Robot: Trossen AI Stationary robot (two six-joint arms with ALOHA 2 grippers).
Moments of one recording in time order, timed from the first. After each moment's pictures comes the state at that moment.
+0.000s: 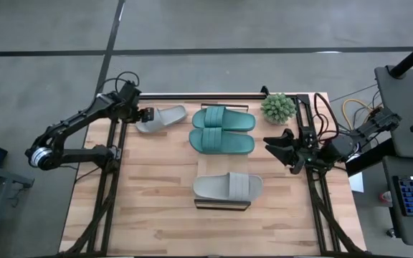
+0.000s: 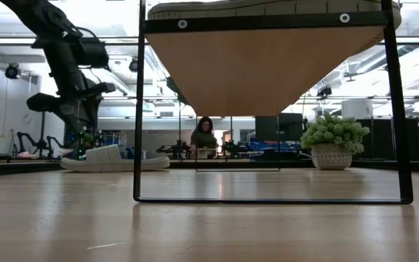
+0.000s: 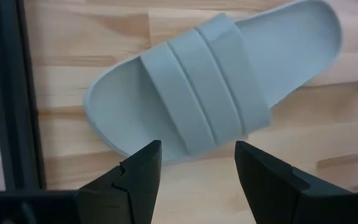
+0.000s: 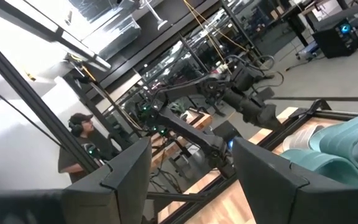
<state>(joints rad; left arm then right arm) 0.95 1.08 0.77 -0.82 0.04 -0.60 0.54 0.77 0.63 0.39 0.73 0.51</state>
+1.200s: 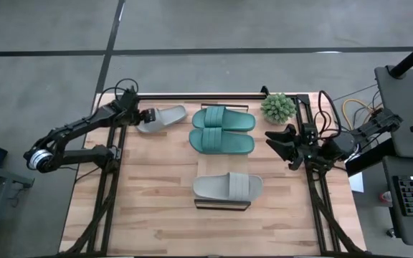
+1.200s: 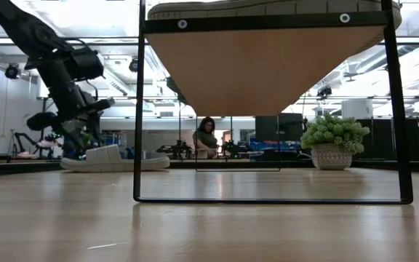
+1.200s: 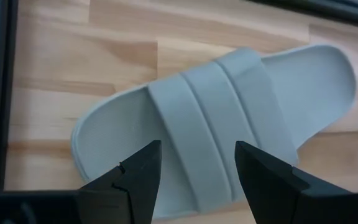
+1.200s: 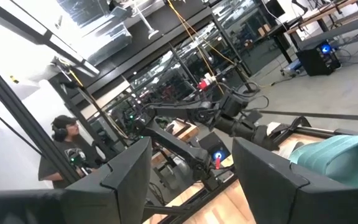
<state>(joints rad) 0.95 1.04 0.55 -0.47 -0.03 -0.68 0.51 0.75 0.63 0.39 0.76 0.44</state>
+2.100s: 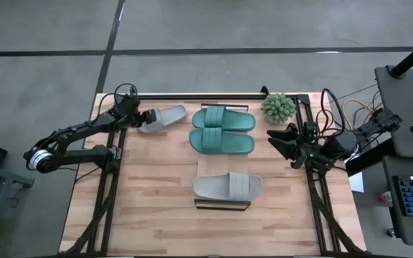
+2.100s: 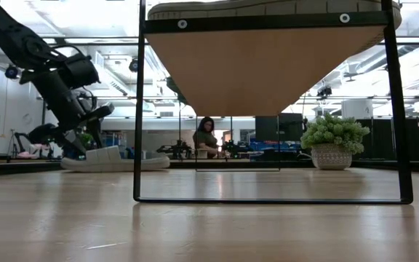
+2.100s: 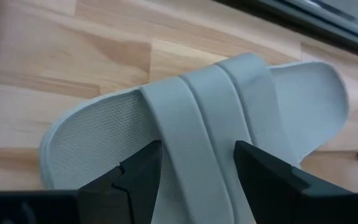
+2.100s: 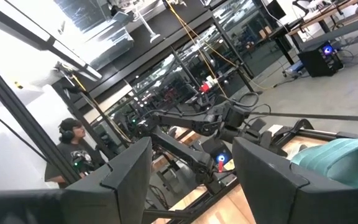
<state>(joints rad) 0.95 1.04 0.42 -0.24 -0.01 -0.75 0.51 0.73 0.63 0.39 0.76 0.44</state>
